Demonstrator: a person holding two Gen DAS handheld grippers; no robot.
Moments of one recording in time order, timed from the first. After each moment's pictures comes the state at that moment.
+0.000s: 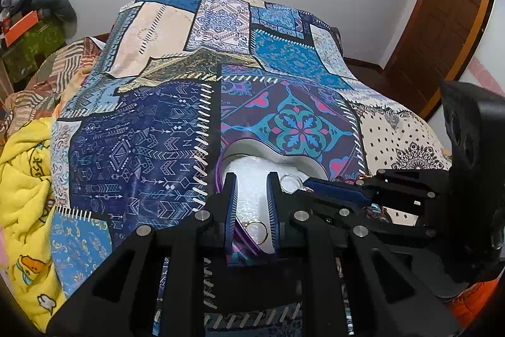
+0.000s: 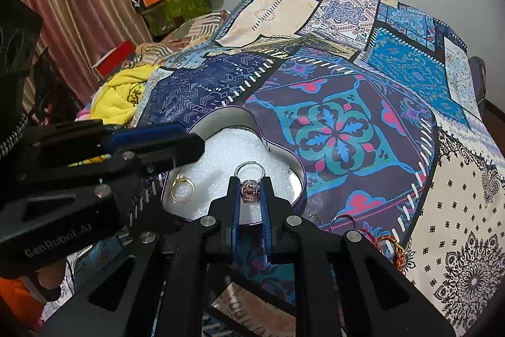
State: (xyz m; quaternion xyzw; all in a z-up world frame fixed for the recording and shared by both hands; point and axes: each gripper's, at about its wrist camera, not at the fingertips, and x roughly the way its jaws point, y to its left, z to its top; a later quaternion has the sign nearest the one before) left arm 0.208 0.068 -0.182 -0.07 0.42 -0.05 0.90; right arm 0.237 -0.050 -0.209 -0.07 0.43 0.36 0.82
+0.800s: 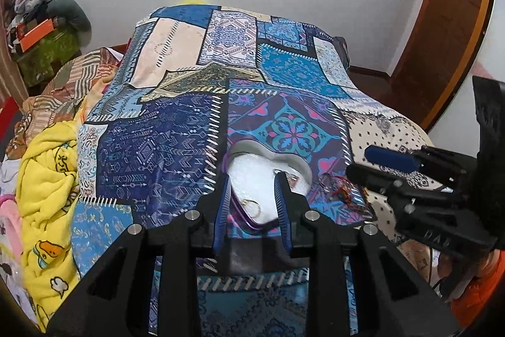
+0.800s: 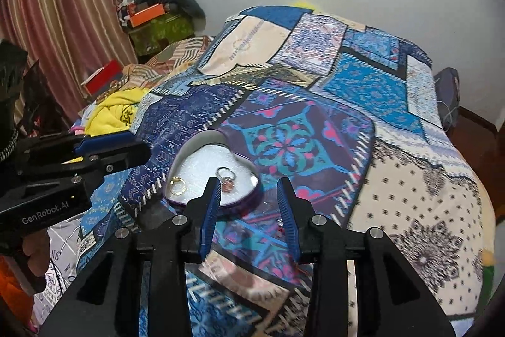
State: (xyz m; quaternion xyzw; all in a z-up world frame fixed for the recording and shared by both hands) left arm 0.168 0.056 -0.146 -0.05 0.41 -0.02 0.91; right arm 0.215 -0.094 -0.162 -0.06 0.39 0.31 0.86
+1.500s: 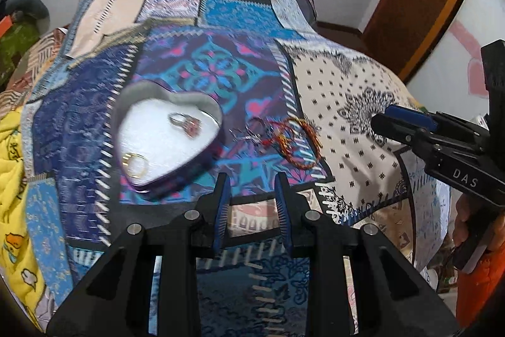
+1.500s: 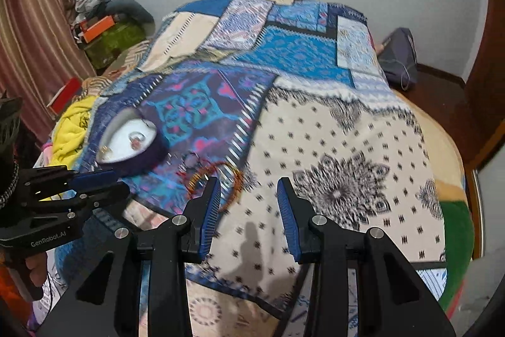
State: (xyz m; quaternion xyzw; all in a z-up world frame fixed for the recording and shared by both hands) left arm 0.183 -0.024 -0.200 -0.04 0.49 -0.10 0.87; right arm 0.214 -0.195 -0.183 -0.02 0.43 0.22 0.88
